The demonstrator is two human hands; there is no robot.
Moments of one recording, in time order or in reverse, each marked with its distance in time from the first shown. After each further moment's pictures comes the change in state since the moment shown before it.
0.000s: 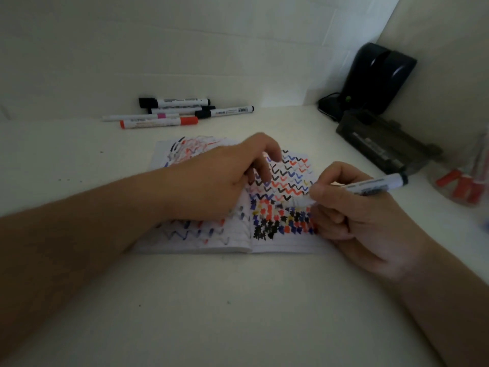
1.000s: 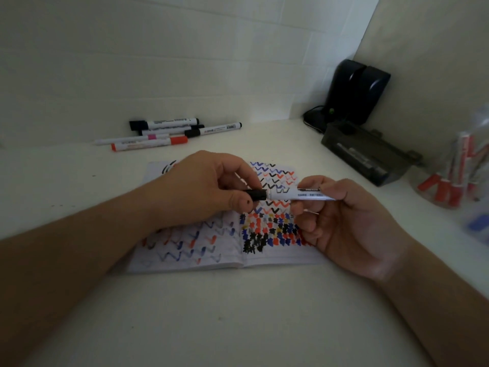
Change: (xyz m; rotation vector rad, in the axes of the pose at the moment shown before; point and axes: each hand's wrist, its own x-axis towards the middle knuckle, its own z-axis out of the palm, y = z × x) left_hand 0.003 0.004 -0.008 -0.331 0.110 -0.028; right_hand 0.005 -0.002 -0.015 0.268 -0.081 0.163
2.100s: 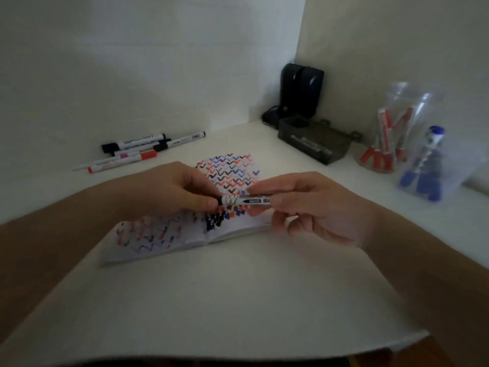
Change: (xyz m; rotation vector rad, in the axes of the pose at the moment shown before) left_hand -0.006 0.023 -0.002 0.187 -0.261 -0.171; right_hand -0.067 -0.017 0.012 -0.512 0.039 -0.056
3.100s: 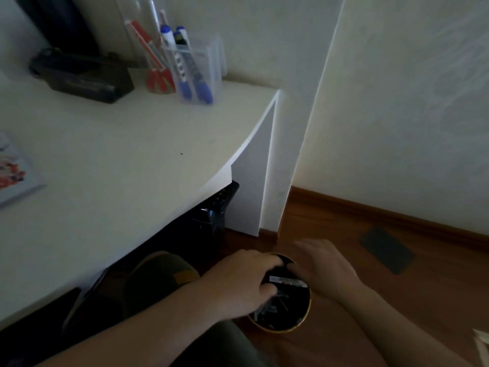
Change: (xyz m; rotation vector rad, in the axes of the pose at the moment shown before) left_hand -0.011 0.156 0.407 0.347 -0.626 0.445; right_hand -0.353 0.293 -0.073 -1.058 0.686 0.549
